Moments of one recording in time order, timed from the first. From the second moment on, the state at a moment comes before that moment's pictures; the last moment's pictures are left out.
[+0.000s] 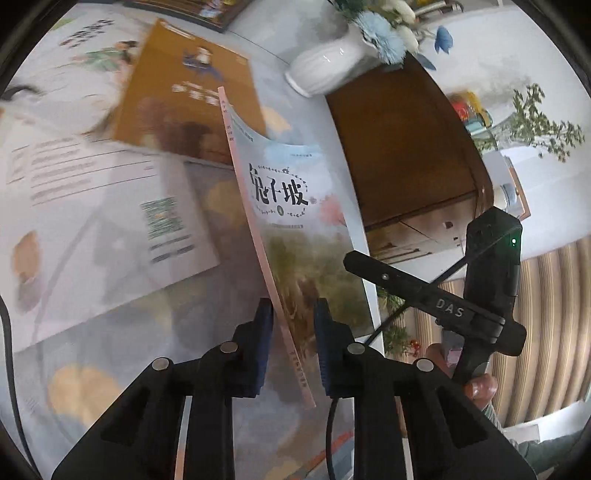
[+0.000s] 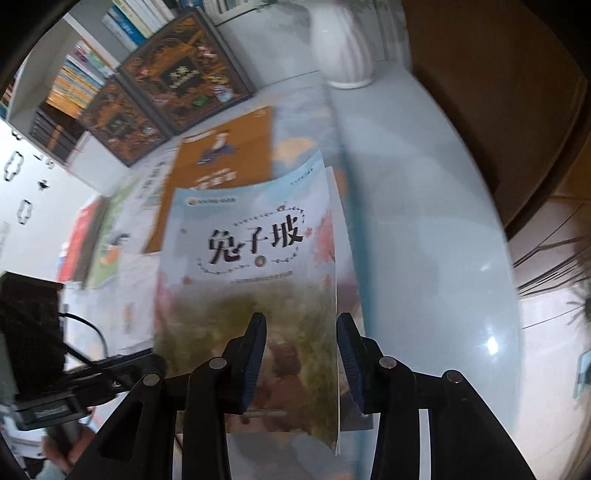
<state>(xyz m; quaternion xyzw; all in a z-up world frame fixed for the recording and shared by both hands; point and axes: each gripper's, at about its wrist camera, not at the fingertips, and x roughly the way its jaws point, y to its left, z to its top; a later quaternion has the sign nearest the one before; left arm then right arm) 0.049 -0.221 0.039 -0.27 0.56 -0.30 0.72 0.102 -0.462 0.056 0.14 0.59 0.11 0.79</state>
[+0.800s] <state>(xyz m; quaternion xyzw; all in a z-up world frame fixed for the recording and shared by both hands) 0.013 -0.006 -0.008 -0.32 0.61 -0.17 0.71 0.045 -0.269 0.012 0.17 0.64 0.17 0.73</state>
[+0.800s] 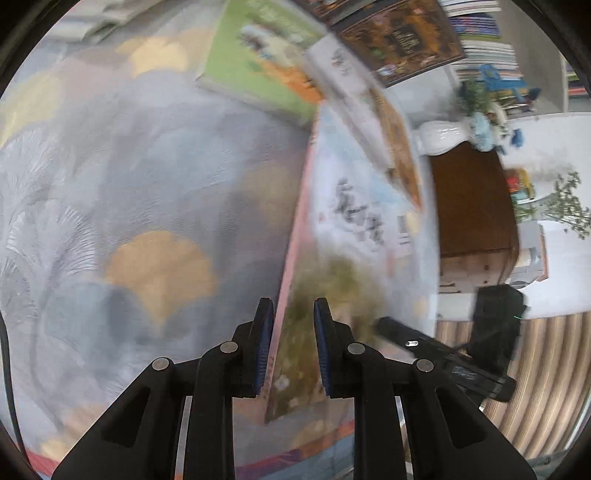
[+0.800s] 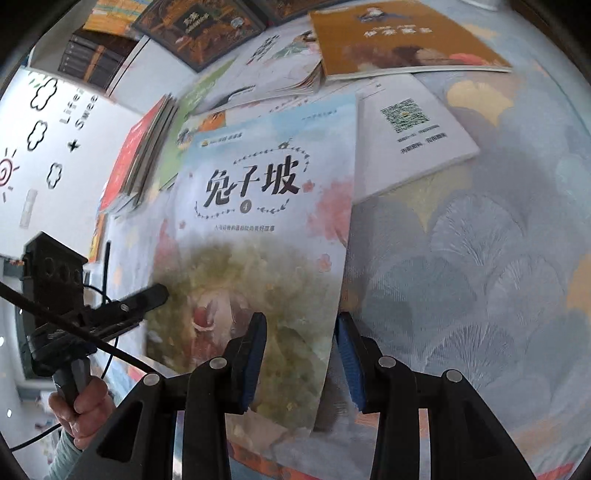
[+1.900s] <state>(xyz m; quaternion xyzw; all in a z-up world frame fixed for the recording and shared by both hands) 0.032 -0.006 -0.001 -0.41 0.60 -0.36 0.58 -0.032 -0.297 -0.017 0.51 0.55 0.13 0.64</state>
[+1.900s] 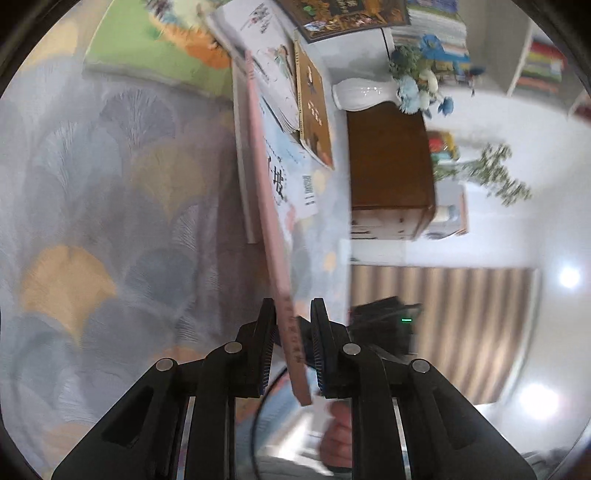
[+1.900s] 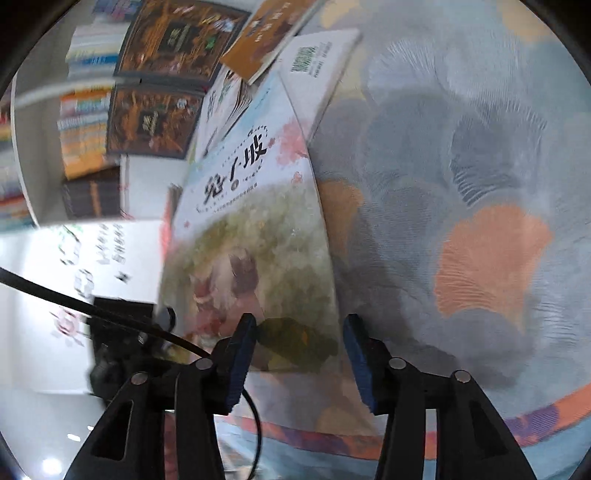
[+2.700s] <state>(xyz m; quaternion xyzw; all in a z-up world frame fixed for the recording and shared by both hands) 0.009 -0.025 0.075 -0.16 0.55 -0.33 0.75 -0.022 -0.211 0.090 0.14 0.54 0.14 0.82</state>
